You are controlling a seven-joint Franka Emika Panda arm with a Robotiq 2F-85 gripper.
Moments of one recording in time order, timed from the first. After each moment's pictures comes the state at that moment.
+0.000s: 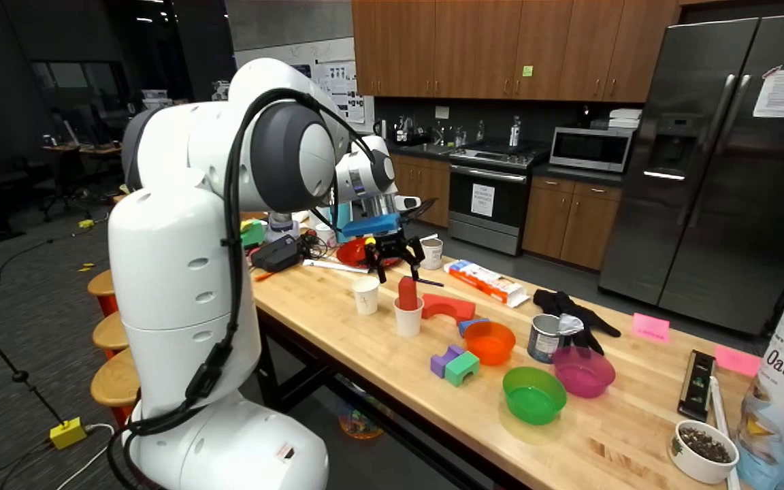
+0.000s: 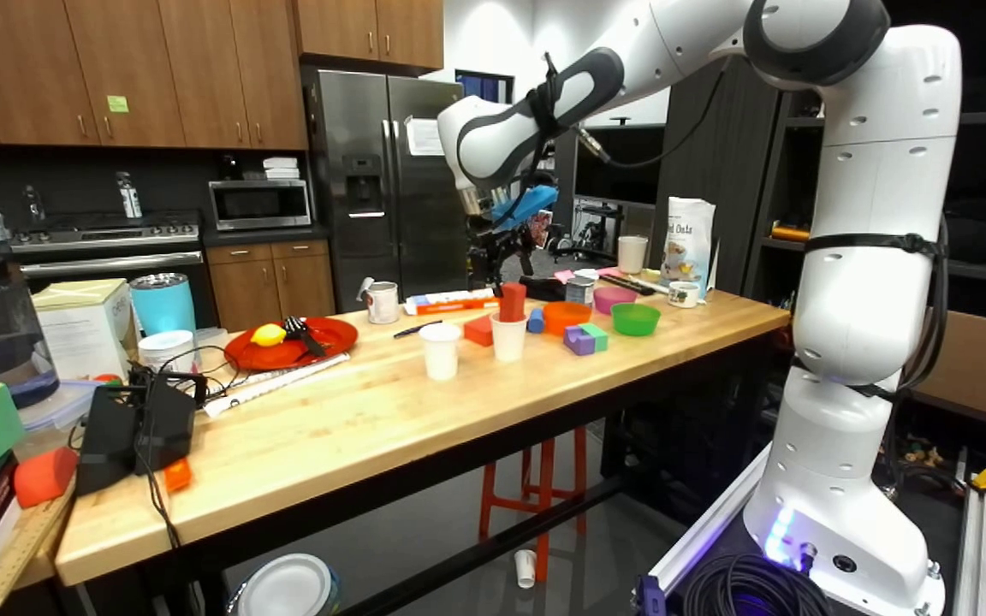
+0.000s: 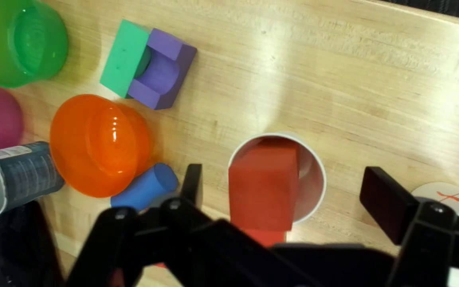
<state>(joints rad) 0.11 0.08 0.12 -1.96 -0.29 1.85 0.28</state>
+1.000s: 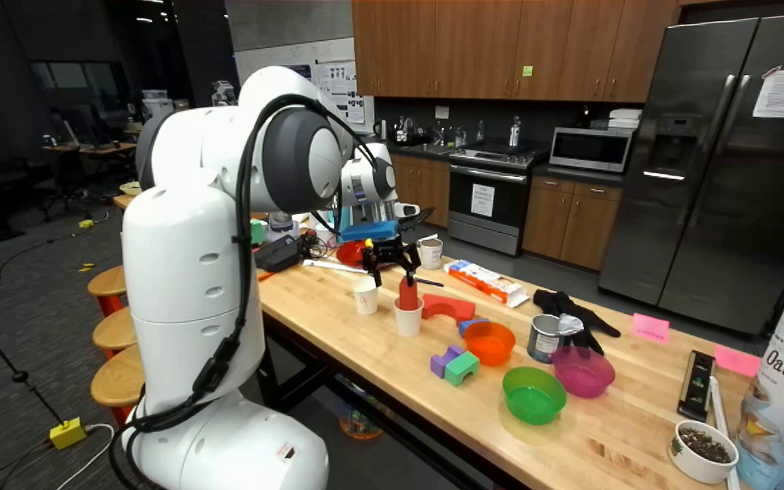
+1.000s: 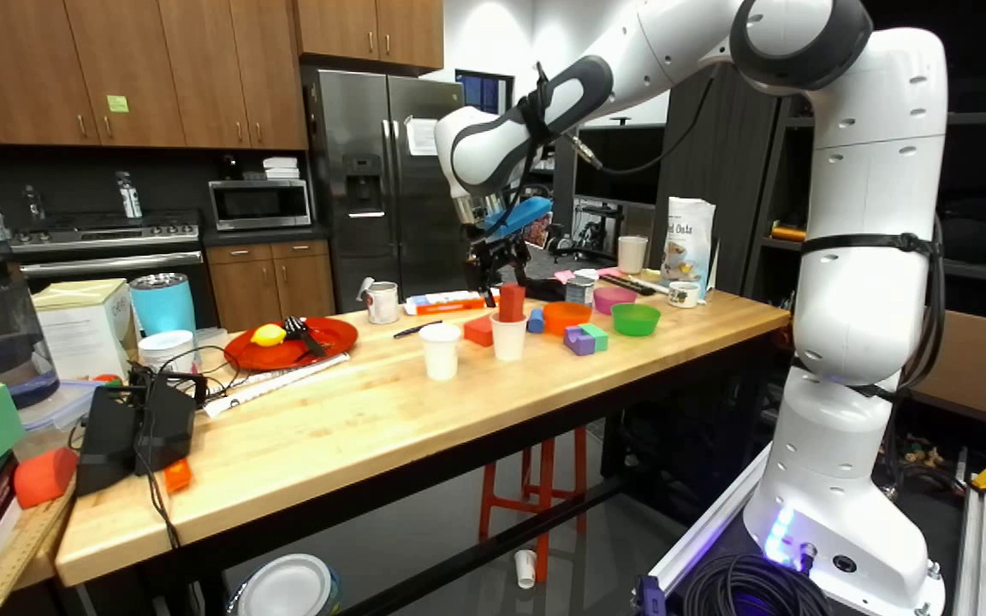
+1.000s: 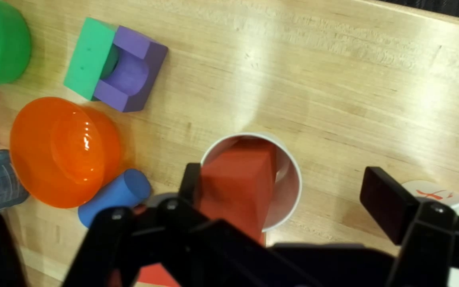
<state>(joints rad) 0.11 0.13 0.12 -1.95 -0.23 1.87 0.28</state>
